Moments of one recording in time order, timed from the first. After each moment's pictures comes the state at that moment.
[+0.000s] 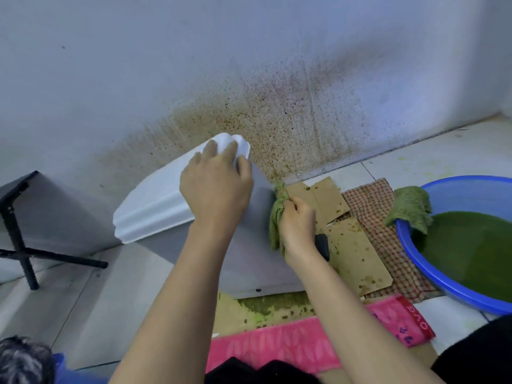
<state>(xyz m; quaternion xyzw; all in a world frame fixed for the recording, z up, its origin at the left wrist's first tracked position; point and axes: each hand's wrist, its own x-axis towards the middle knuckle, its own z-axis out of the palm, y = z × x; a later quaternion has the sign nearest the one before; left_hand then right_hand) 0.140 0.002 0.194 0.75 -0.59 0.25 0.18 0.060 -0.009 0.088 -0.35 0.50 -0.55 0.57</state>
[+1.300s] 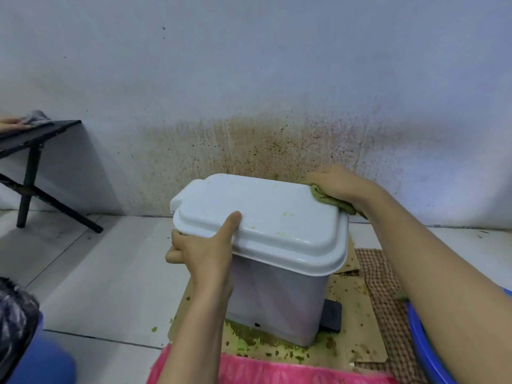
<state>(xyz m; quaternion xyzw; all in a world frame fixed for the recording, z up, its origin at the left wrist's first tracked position) 0.197 0.060 0.157 0.71 -0.11 -0.21 0.67 0.041 -0.119 0.215 -0.78 0.48 -0.17 0.35</state>
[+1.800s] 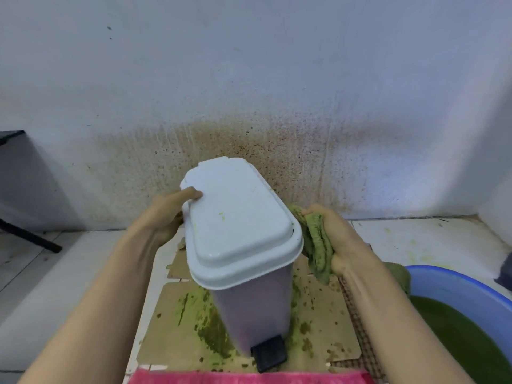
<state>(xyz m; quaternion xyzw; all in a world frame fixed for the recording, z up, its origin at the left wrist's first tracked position) 0.268 -0.017 0.196 0.67 -0.27 -0.41 0.55 -0.005 -0.083 0.142 -0.39 0.41 -0.34 0.75</state>
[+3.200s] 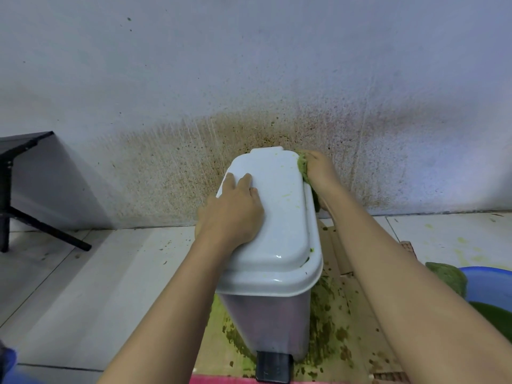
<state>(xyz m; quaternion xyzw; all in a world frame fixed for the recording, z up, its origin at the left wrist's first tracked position) 0.224 -0.032 0.180 0.82 -0.55 -0.05 0.14 0.100 -0.179 0.159 -0.57 0.47 -0.45 0.50</state>
